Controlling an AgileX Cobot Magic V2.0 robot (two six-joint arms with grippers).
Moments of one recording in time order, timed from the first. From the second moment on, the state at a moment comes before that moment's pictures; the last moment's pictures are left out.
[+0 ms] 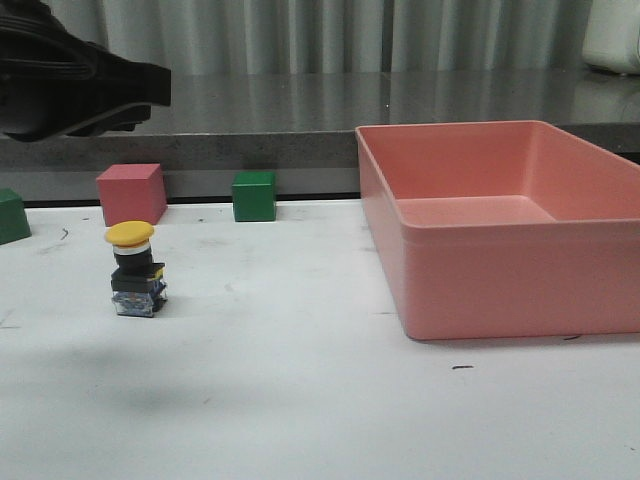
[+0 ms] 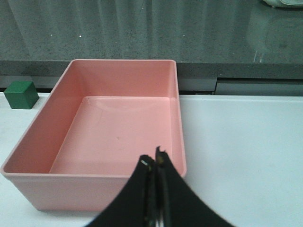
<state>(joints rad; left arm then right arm) -0.55 1.41 -0.61 -0.23 -0.46 0.06 0.10 0.42 -0.42 -0.17 0.30 0.23</state>
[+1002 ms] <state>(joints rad) -0.55 0.55 -0.50 -0.19 0.24 0.22 0.10 0.42 -0.42 -0.17 0.30 0.23</state>
